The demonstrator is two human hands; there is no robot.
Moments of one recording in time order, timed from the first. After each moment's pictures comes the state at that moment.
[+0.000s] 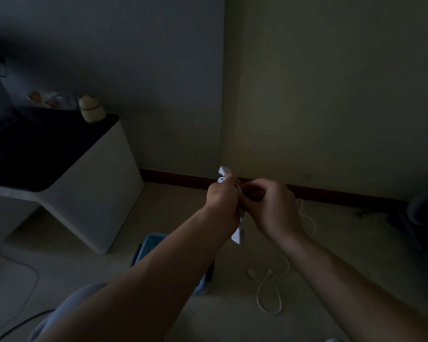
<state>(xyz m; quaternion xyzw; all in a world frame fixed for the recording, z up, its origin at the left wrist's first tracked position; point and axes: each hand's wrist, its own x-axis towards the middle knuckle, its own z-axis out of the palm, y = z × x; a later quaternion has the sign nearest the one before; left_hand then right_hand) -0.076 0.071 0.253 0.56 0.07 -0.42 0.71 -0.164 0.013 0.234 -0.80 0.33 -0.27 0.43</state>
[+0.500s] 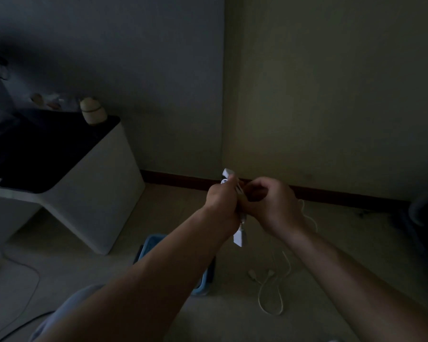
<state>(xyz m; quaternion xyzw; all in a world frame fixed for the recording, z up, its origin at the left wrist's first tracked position) -0.071 0.070 0.245 0.51 0.05 -0.47 0.72 -0.163 0.004 0.234 -0.81 0.33 -0.24 0.43</state>
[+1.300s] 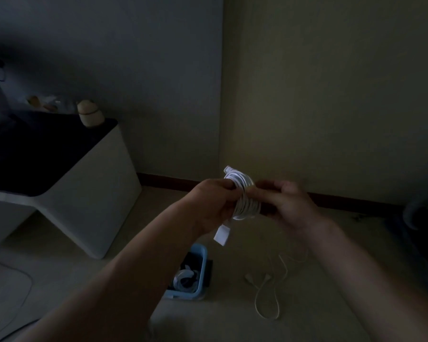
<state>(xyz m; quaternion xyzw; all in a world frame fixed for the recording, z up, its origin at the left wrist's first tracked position) -0.046 0.091 0.257 0.58 -0.15 -0.52 0.61 -0.170 -0.026 0.242 -0.57 0.27 -0.18 0.75</state>
